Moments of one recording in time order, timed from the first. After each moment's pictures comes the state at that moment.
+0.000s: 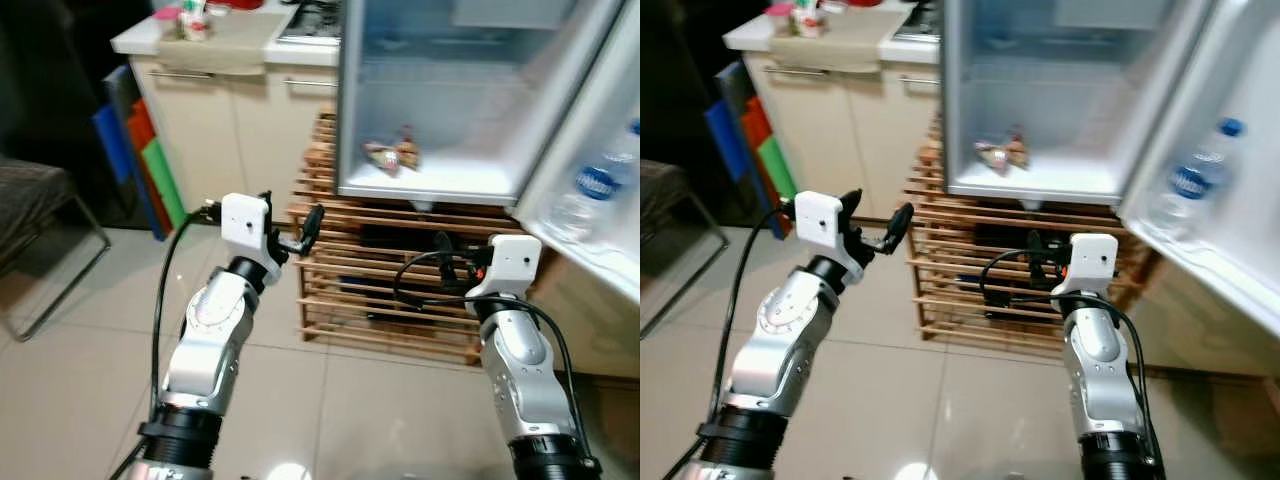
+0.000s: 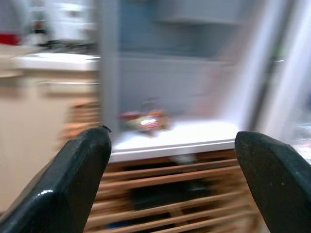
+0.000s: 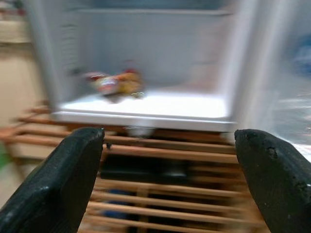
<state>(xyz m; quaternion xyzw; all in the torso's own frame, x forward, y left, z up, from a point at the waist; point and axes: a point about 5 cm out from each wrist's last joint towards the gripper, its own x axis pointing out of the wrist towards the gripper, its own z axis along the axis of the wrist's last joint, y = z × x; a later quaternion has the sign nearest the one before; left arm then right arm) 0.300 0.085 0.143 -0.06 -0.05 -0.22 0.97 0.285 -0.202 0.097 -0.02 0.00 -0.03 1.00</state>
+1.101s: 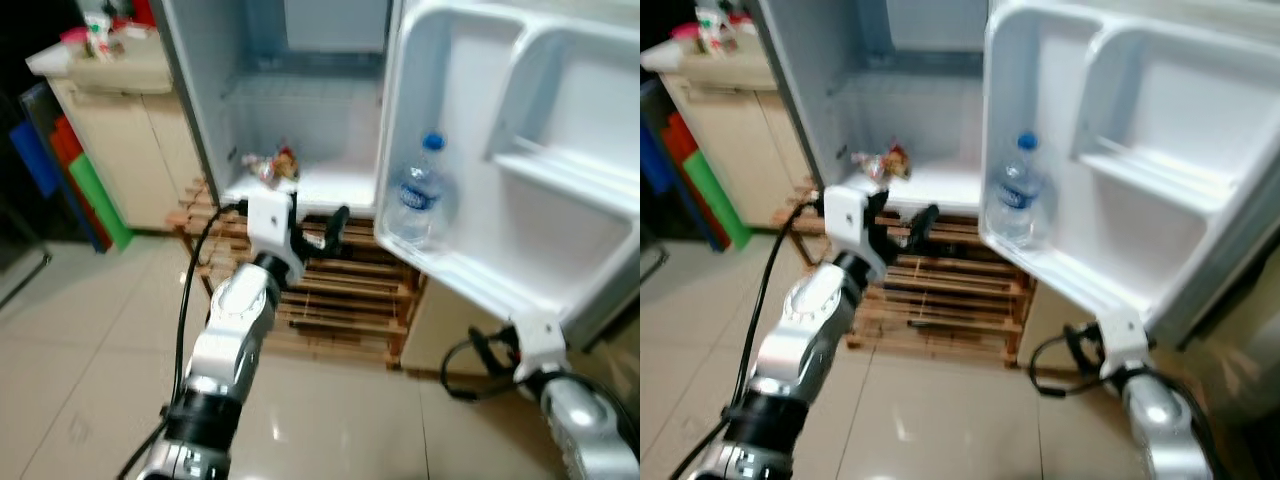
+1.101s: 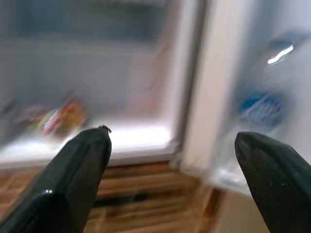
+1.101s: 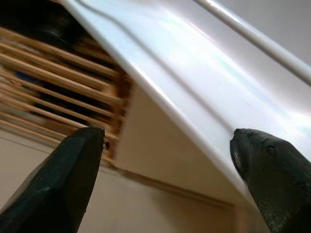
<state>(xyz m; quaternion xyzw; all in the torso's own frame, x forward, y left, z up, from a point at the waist) 0.317 0.092 0.117 -0.04 0.03 -0.20 0.98 0.233 -0.287 0.020 -0.15 0.26 -0.02 0.95</state>
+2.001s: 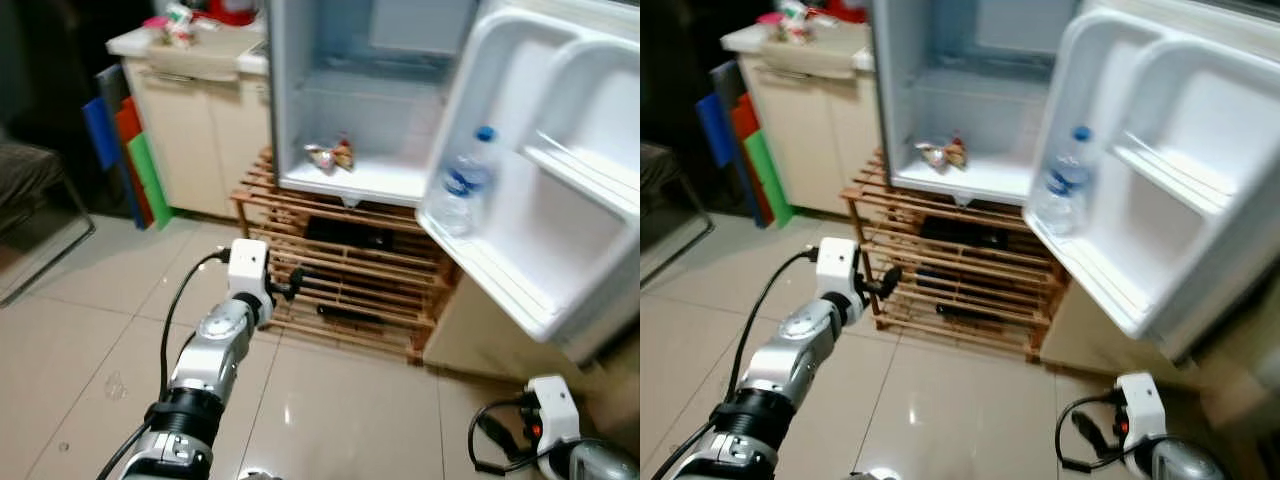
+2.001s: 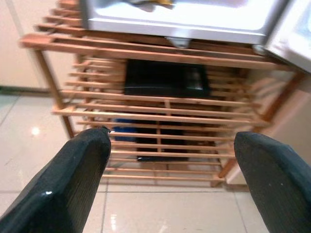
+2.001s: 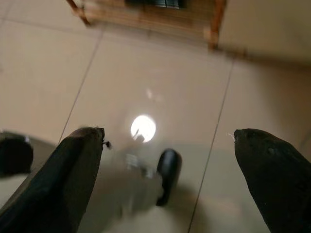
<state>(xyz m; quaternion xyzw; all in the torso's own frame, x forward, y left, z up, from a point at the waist) 0.318 0.119 0.066 -0.03 0.17 -0.13 0.98 0.143 -0.295 -0.045 0.07 0.44 0.08 0.89</state>
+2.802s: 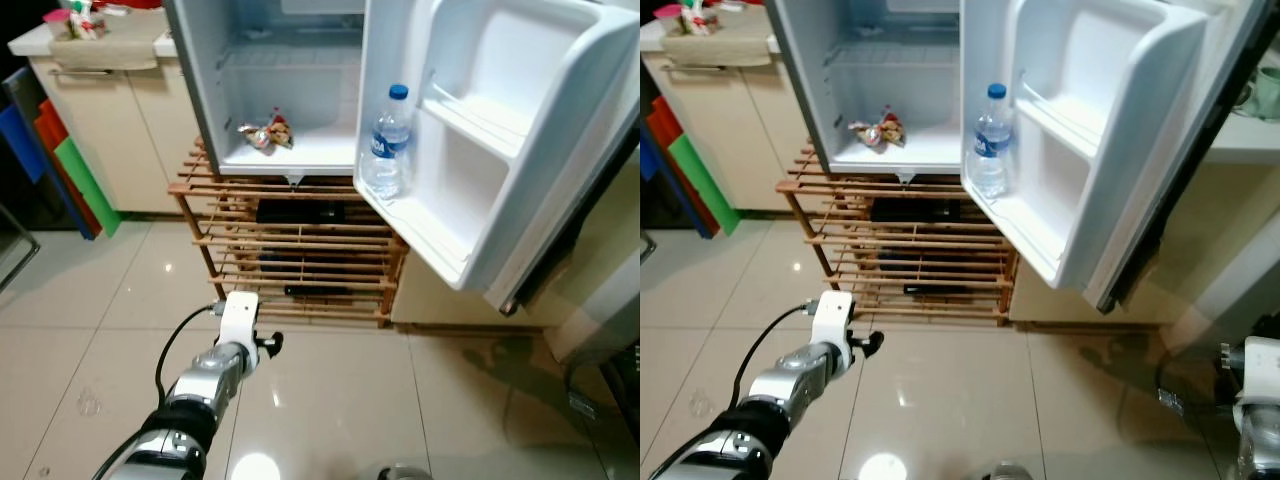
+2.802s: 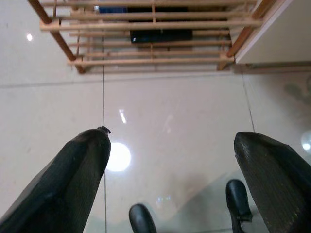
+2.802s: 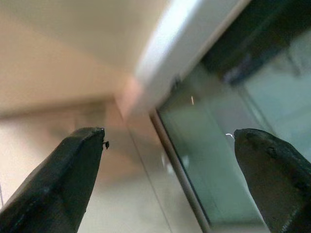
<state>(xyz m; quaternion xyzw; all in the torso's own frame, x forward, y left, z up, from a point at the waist) 0.278 0.149 -0.018 0.00 0.39 -0.07 0.92 0.213 -0.396 0.045 -0.14 0.27 -0.30 0.91</state>
